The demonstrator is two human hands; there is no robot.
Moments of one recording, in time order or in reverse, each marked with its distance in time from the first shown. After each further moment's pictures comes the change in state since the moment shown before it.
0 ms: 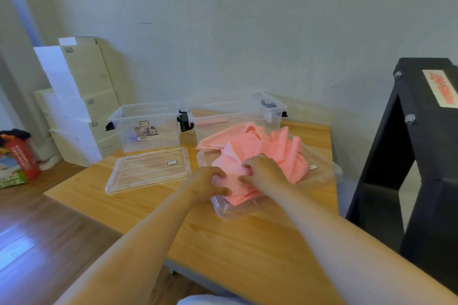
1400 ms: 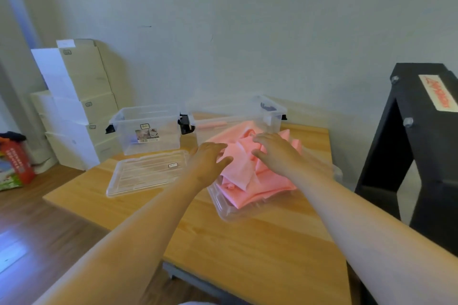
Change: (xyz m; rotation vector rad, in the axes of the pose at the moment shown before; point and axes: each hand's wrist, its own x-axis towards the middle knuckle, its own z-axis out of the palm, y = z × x) left_hand 0.003 0.031 -0.035 0.157 0.232 0.143; right_hand 0.018 0.012 -0.052 -0.051 0.036 -0.078
